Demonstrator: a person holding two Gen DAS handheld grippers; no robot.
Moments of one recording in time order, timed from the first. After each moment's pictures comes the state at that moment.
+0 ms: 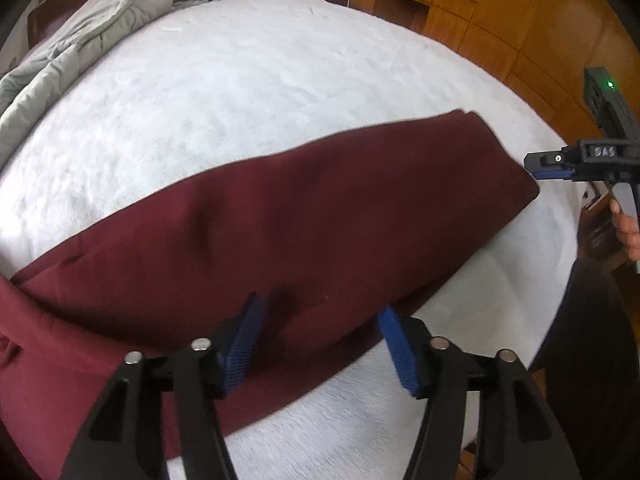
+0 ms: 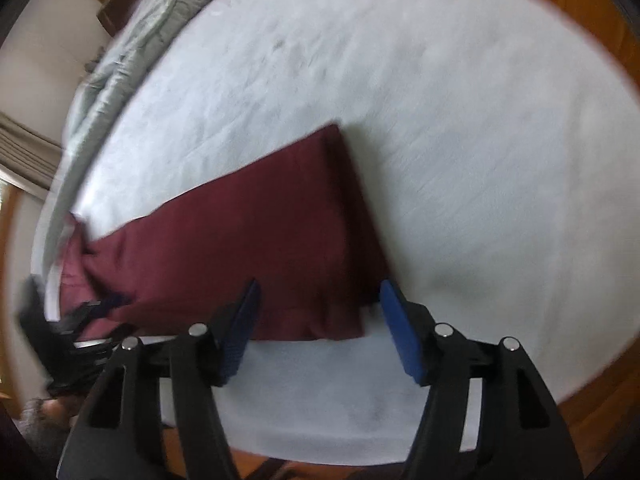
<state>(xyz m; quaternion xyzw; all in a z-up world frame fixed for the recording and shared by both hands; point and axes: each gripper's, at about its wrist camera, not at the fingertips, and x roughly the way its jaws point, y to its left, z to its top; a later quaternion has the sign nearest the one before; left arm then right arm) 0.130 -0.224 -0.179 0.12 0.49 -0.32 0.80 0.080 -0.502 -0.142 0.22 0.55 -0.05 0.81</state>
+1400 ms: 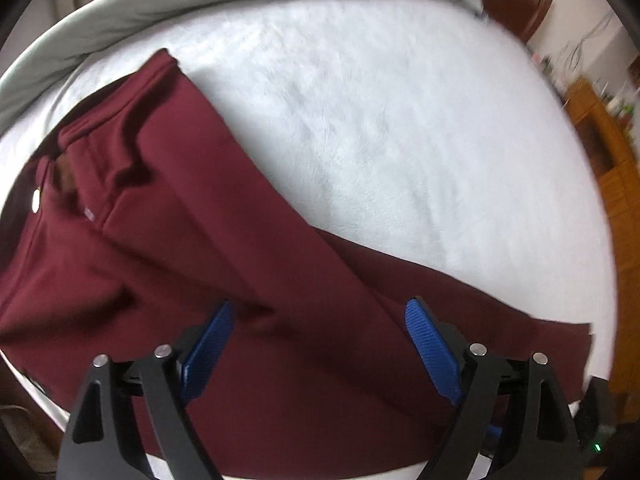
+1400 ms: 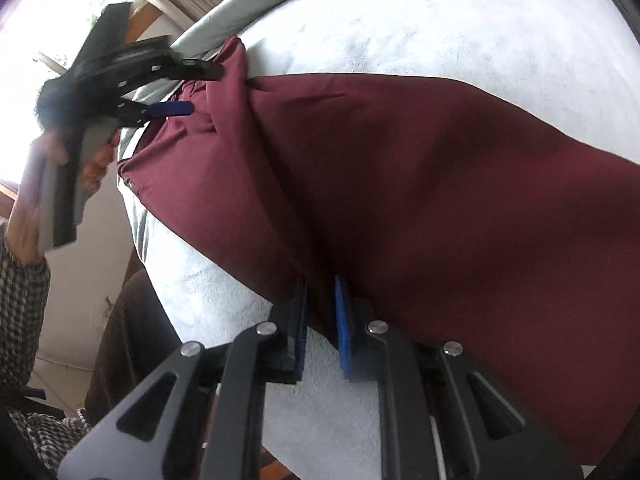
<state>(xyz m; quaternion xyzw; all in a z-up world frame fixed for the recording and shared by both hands) 0.264 0.014 -0.155 -0.09 0.60 -0.02 0.80 0.155 -0.212 -0.194 0.10 0.58 0.31 0.75</state>
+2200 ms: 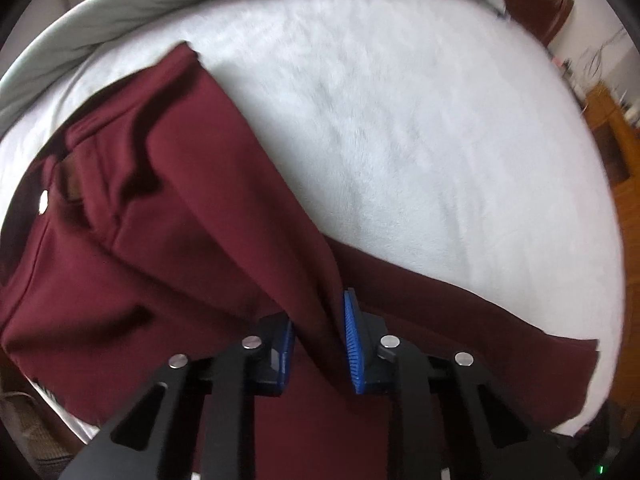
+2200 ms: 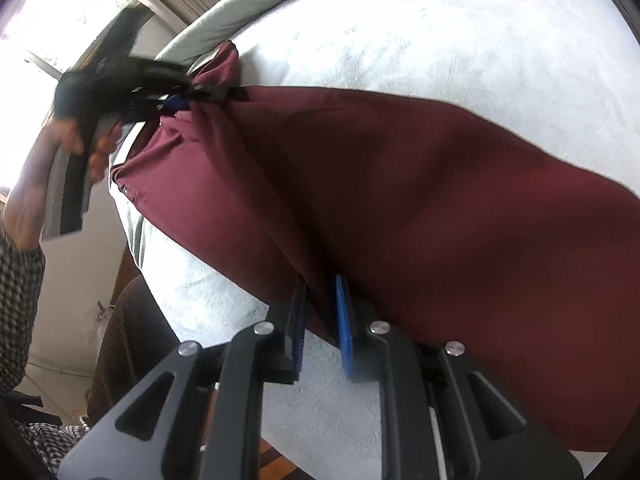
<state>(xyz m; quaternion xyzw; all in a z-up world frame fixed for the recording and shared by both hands) 0.264 0.048 -0.154 -0.12 0.60 0.00 0.79 0.156 -0.206 -0.184 0.09 0.58 0.29 0.76</state>
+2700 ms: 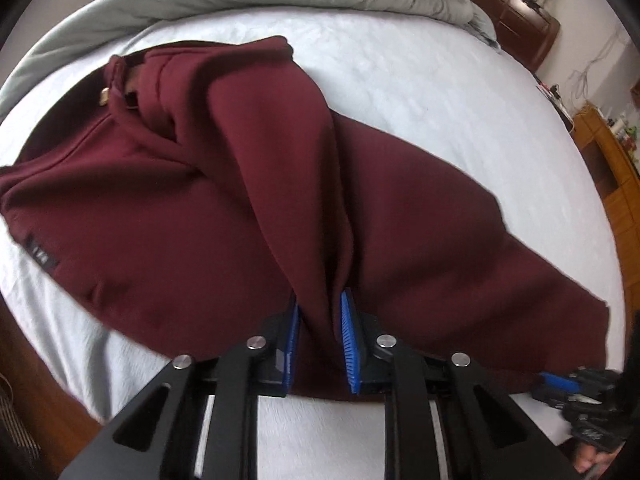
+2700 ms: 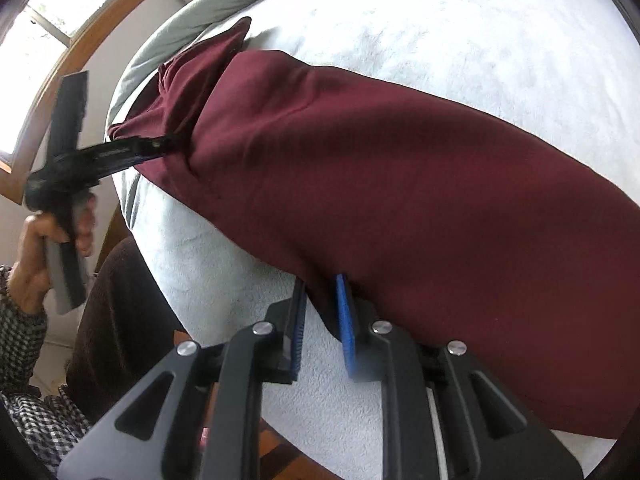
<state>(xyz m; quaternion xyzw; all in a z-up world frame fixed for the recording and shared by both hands) 0.154 0.075 -0.182 -0.13 0.53 0.01 0.84 0.135 -0.195 -0.183 0.03 0.60 0.30 0.75</state>
